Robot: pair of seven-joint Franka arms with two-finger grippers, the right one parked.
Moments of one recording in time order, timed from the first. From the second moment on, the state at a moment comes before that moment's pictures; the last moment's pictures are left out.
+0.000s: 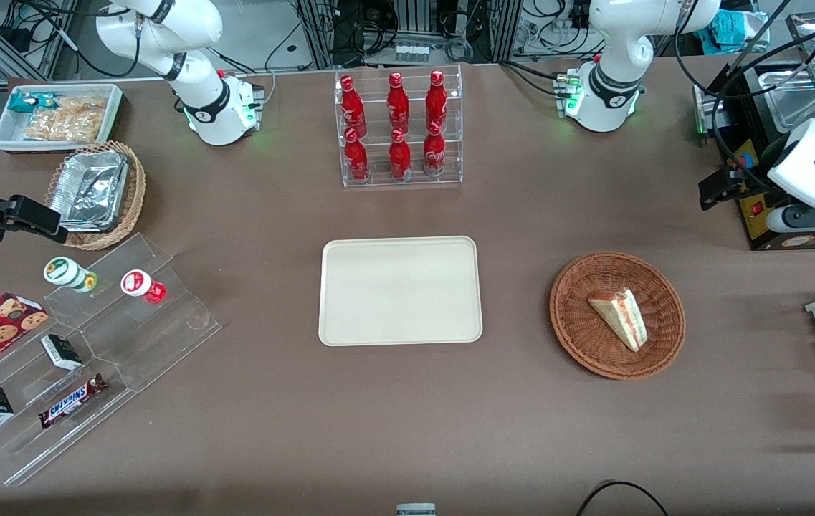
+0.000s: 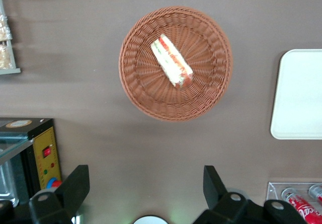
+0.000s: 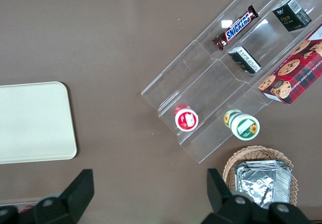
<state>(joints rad) -0.02 0.00 -0.06 -1.61 0.01 1.52 -0.09</state>
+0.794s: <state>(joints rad) -0.02 0.13 -0.06 -1.80 0.01 1.78 -0.09</state>
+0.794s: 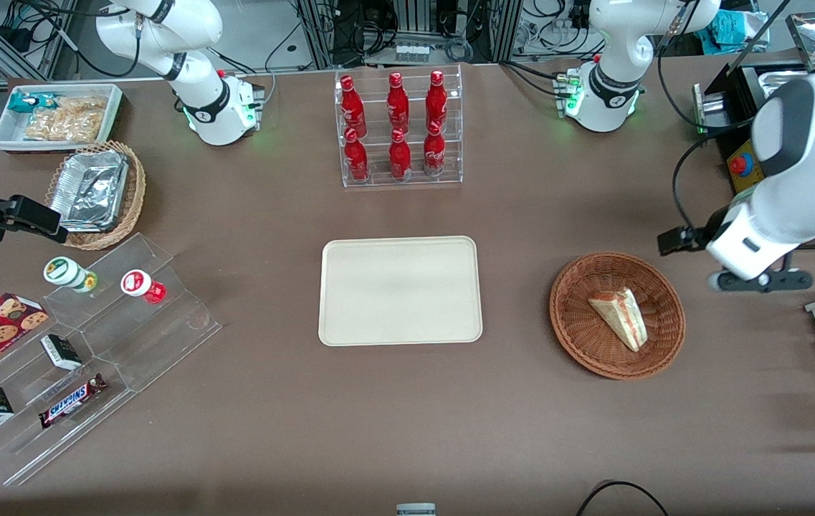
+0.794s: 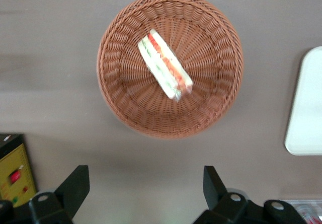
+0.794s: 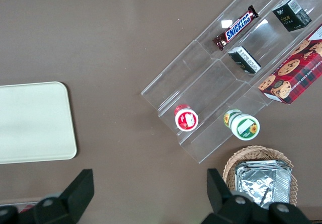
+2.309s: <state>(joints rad) -0.06 0.35 -0.07 -2.08 0.00 2.41 -0.96</state>
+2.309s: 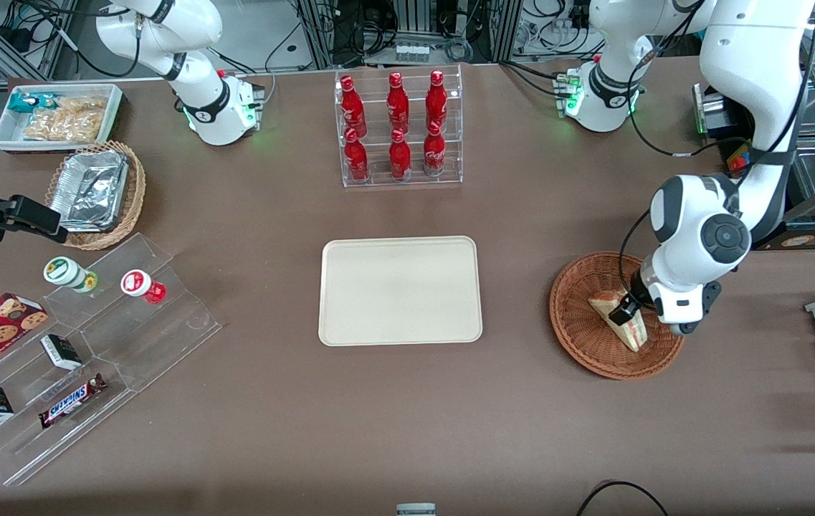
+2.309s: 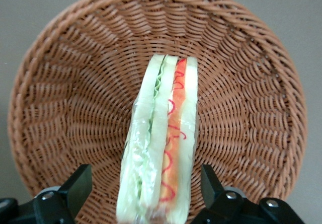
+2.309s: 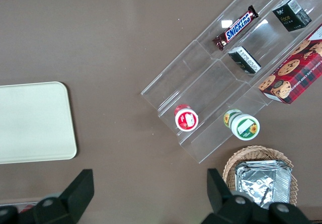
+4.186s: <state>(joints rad) -0.33 0.68 -0.49 -1.45 0.26 2.03 -0.96</state>
